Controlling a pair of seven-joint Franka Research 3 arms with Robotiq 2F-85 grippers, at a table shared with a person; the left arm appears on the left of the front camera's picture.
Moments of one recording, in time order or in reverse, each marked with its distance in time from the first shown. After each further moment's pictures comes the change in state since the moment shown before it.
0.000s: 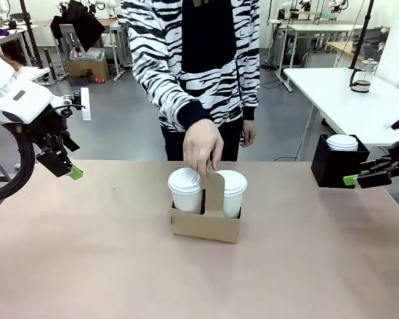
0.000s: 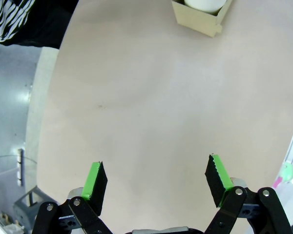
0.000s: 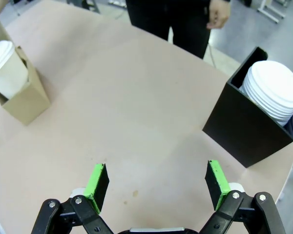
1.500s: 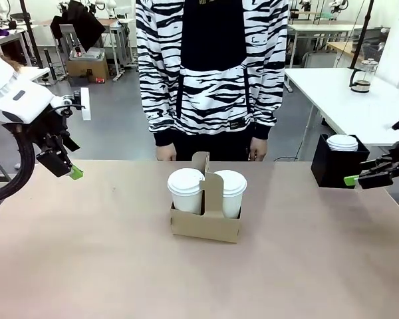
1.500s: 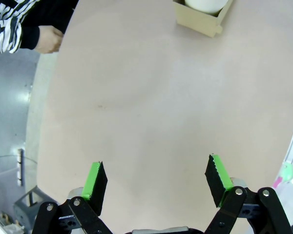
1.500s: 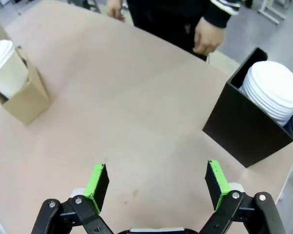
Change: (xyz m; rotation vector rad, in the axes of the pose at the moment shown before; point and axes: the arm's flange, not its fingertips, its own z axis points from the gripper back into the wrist) left arm 0.000 0.000 0.000 0.000 0.000 0.000; right arm 0.000 0.001 -0.001 0.000 0.003 -0.012
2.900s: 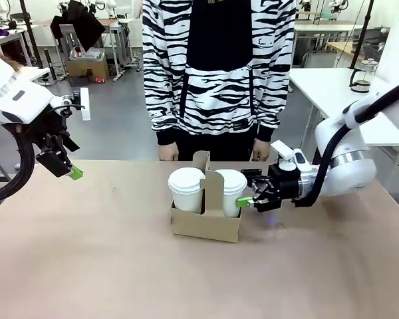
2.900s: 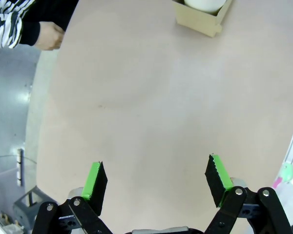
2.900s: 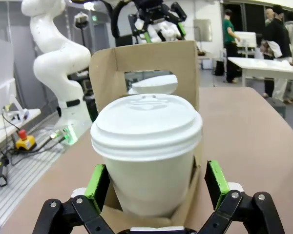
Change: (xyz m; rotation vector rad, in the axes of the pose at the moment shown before) left arm -0.001 0.000 0.000 -0.001 -0.002 0.002; right arm 0.036 0.123 -0.243 1.002 -0.526 0.320
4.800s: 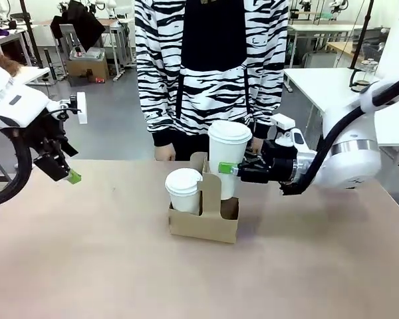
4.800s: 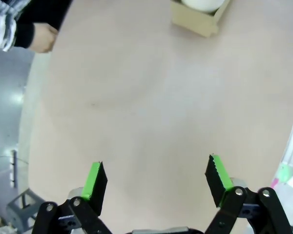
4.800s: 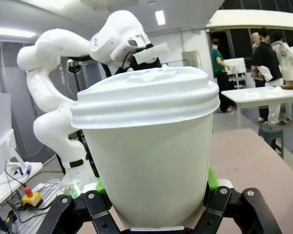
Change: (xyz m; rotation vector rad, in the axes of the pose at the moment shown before) left arm -0.011 0.000 -0.006 -0.026 -0.014 0.019; right arm 0.068 0.027 -0.048 -0.037 -0.207 -0.088
